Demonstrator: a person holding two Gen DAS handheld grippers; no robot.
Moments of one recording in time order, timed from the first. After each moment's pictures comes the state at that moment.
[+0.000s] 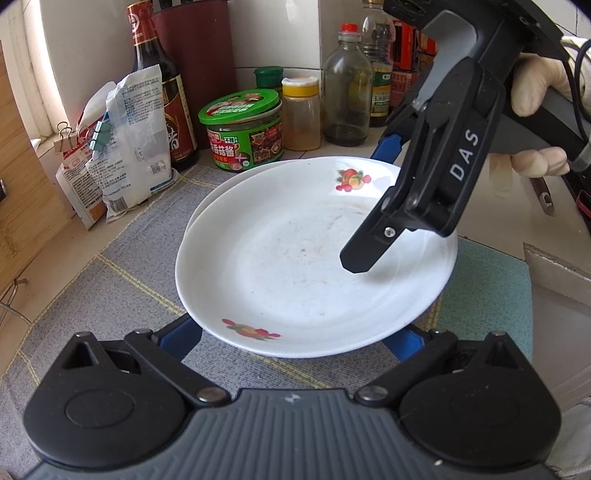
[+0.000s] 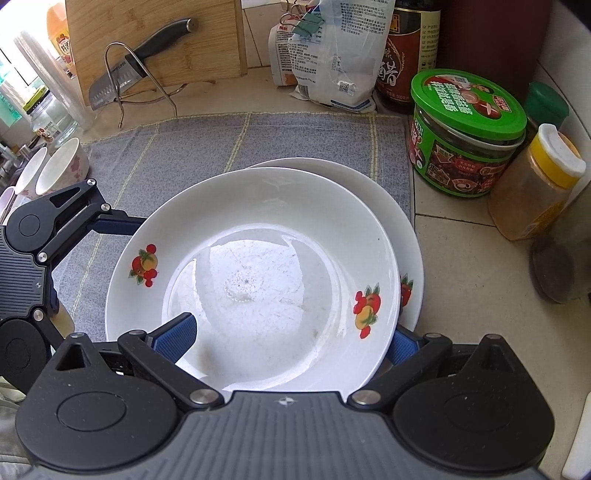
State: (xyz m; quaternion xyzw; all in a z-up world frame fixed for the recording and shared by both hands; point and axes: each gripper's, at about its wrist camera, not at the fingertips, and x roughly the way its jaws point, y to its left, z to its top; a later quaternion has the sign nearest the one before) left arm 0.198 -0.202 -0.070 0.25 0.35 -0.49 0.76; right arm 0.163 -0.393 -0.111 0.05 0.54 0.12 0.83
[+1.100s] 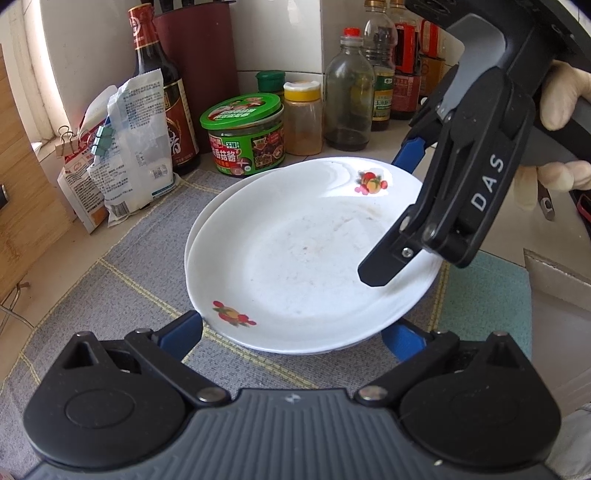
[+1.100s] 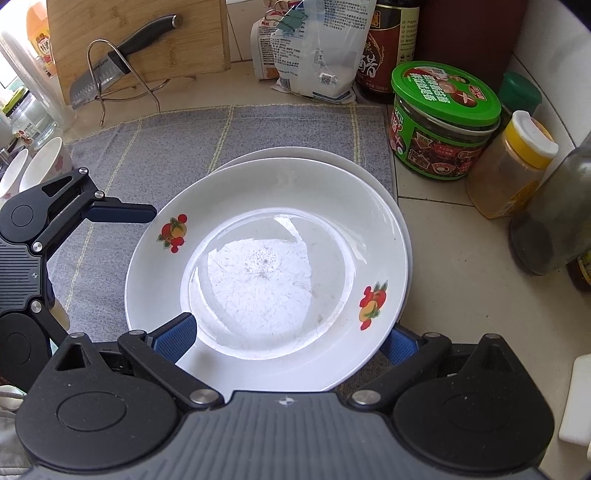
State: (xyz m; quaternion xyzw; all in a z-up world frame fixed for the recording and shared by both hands) left arm 0.198 -0.205 -0.068 0.25 0.35 -0.49 0.76; right arm 0.154 -0.382 -0.105 0.04 0.56 0.07 0.82
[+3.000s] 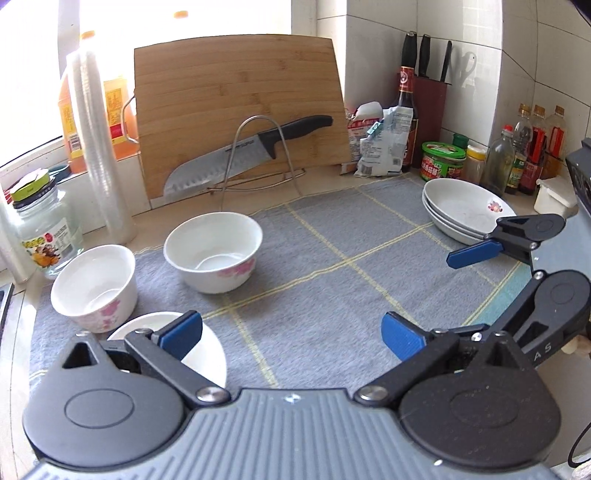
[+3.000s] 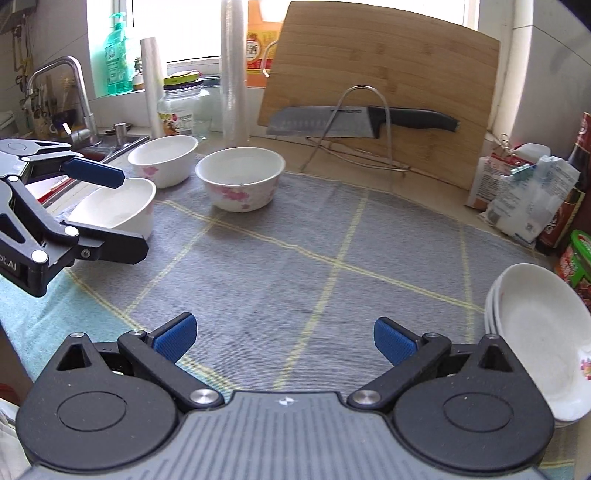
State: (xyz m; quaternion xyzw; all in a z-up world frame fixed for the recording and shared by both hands) left arm 0.142 0.099 -0.008 0.11 0.33 -0.27 0.90; right arm 0.080 -0.101 -0.091 -0.07 0.36 0.17 0.92
